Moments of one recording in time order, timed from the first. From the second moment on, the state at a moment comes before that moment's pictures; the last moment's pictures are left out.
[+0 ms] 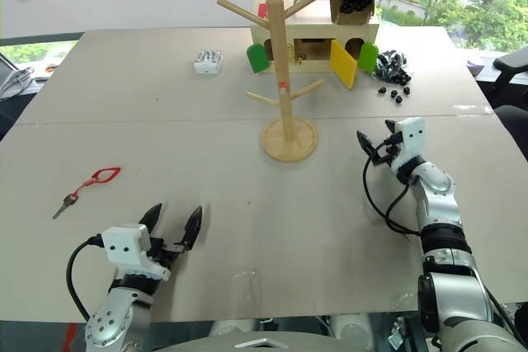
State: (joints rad) left arm 0.50 0.16 0.17 -0.34 -0.27 -0.12 -0.33; right arm -0.52 -0.36 -0.17 0.65 0.24 -0.16 0.66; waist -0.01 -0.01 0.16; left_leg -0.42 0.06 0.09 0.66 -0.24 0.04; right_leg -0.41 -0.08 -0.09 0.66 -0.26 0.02
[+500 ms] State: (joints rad) left arm 0.49 0.16 0.17 -0.35 -0.27 -0.10 -0.32; right arm -0.52 -0.36 -0.17 0.65 0.24 -0.16 0.67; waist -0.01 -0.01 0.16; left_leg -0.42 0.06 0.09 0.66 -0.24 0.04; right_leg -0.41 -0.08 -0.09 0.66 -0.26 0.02
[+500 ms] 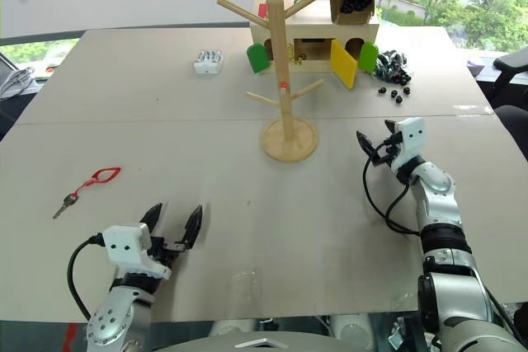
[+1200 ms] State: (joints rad) left arm 0.37 0.24 0.26 -0.38 -0.34 0.05 -0.32; right arm -0.21 -0.63 -0.04 0.09 0.46 -0.05 1.33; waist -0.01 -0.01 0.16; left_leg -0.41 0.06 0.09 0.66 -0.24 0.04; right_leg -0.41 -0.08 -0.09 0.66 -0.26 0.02
